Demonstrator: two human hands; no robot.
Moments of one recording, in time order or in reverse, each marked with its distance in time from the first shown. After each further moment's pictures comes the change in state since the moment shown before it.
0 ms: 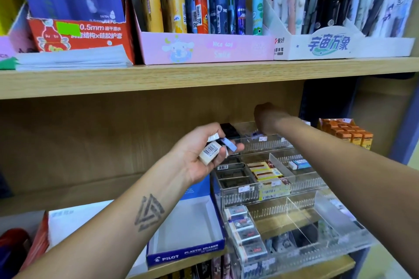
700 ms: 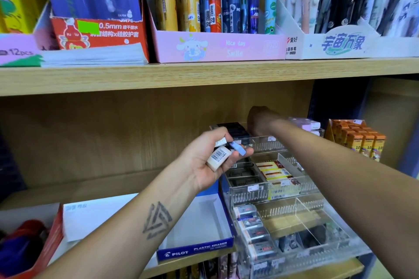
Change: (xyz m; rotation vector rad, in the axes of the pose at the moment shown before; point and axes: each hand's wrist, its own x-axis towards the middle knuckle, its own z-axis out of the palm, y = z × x) left_hand -0.007 -0.010 -0.010 -0.054 -0.031 0.015; right_hand 0.013 -0.034 0.006 0.151 -0.088 0.009
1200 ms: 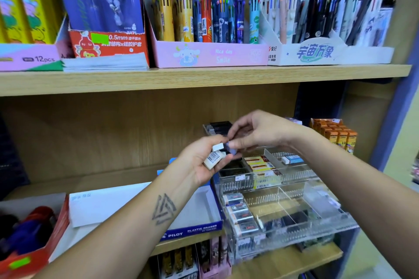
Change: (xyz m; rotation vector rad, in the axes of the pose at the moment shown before) left_hand -0.006 -0.014 0.004 0.136 0.058 -0.007; right_hand -0.137 -0.010 -0.039 0.932 -0.236 -0.270
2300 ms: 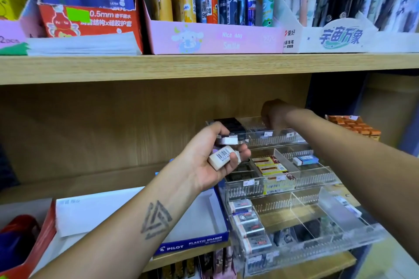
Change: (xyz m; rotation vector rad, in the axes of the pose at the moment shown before) left_hand 0.004 0.007 0.000 -0.119 -0.015 -0.082; right_hand 0.108 0.063 -0.066 -1.162 0.035 0.330
